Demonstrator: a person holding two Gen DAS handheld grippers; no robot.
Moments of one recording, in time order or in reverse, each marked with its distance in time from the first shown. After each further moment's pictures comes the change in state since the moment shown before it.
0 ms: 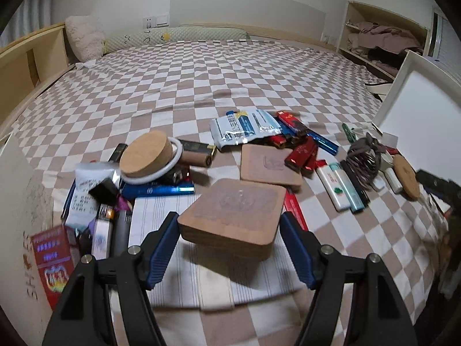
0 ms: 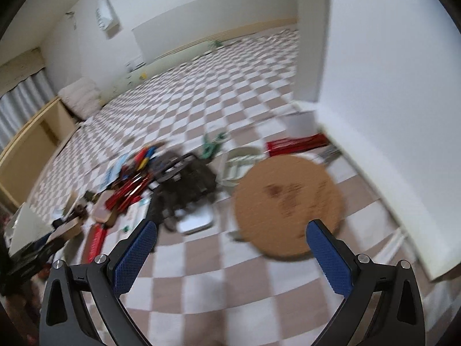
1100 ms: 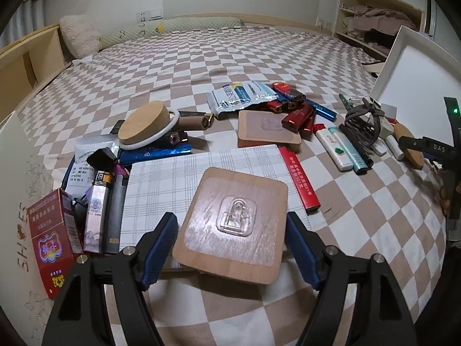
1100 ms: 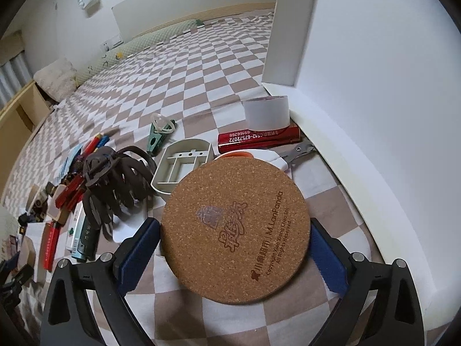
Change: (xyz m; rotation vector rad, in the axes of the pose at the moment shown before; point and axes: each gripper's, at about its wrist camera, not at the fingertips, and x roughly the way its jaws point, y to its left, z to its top) left arm 0.006 -0.005 -0.030 0.054 0.047 0.021; right arm 0.042 -0.028 0.017 -0.051 0.107 -0.110
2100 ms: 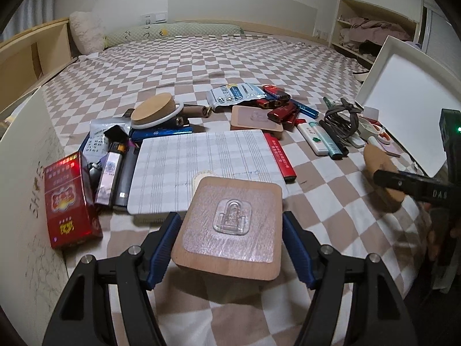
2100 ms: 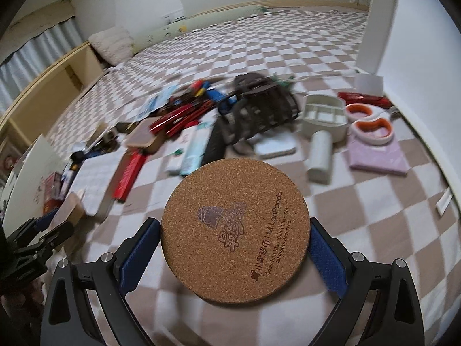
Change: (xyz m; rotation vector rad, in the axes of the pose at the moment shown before) left arm -0.040 -0.001 -0.036 -0.046 -0.038 -0.041; right arm -0.042 0.100 -0.073 -0.138 0.065 0.211
